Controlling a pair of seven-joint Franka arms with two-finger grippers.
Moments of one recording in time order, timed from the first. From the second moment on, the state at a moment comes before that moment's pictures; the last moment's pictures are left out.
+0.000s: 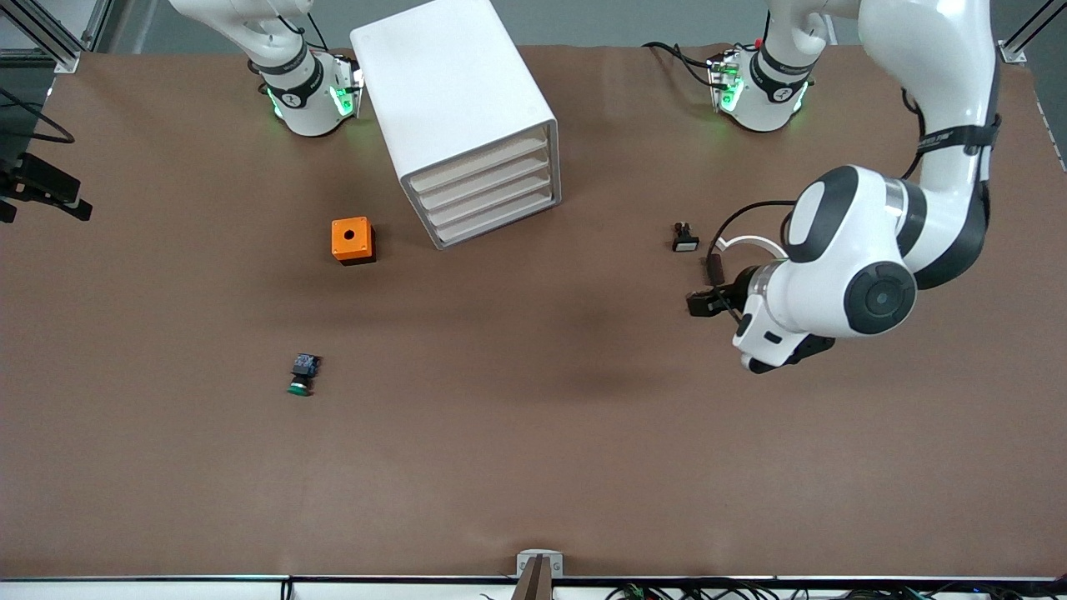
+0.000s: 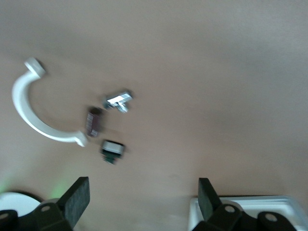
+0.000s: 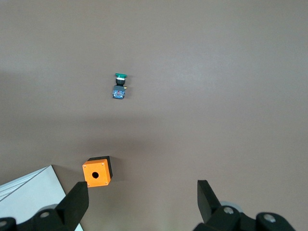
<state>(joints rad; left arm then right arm) -0.28 0.50 -0.05 -1.40 -0.26 1.57 -0.70 0.02 -0.01 -0.13 -1.52 0.02 1.50 -0.11</state>
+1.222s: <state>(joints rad) -0.44 0.82 -0.06 -1.35 -0.91 1.56 -1.74 0.02 0.02 -0.14 -1.52 0.02 1.49 -0.11</state>
